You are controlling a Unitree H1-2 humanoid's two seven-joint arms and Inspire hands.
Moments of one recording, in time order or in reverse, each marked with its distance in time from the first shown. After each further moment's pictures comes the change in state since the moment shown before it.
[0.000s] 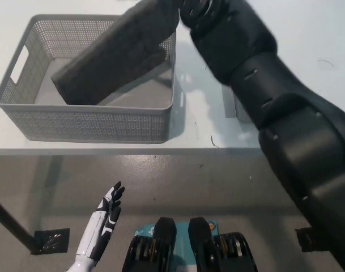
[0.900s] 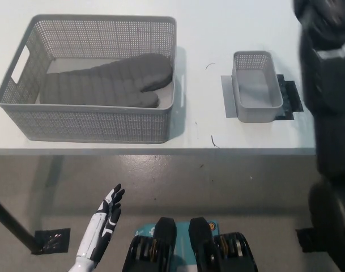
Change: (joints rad) left_arm 0.000 -0.001 0.001 0.019 0.001 0.002 0.000; right_arm 0.470 -0.156 -0.242 -0.867 0.272 0.119 0.145
